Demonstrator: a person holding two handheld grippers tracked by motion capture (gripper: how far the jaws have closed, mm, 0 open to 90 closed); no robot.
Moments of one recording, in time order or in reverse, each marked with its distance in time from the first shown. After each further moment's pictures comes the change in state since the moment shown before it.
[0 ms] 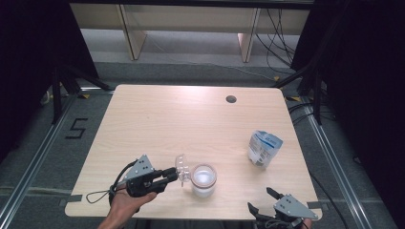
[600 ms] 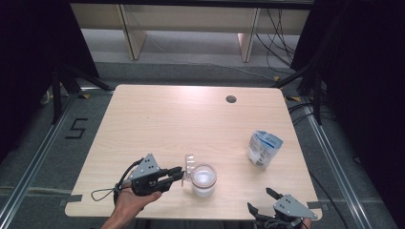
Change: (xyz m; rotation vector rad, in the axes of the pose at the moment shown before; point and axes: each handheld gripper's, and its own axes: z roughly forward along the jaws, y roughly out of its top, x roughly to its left) left arm -0.008 0.010 0.009 -0.003 -0.018 0.032; right arm 0.000 -0.001 0.001 0.004 0.008 0.008
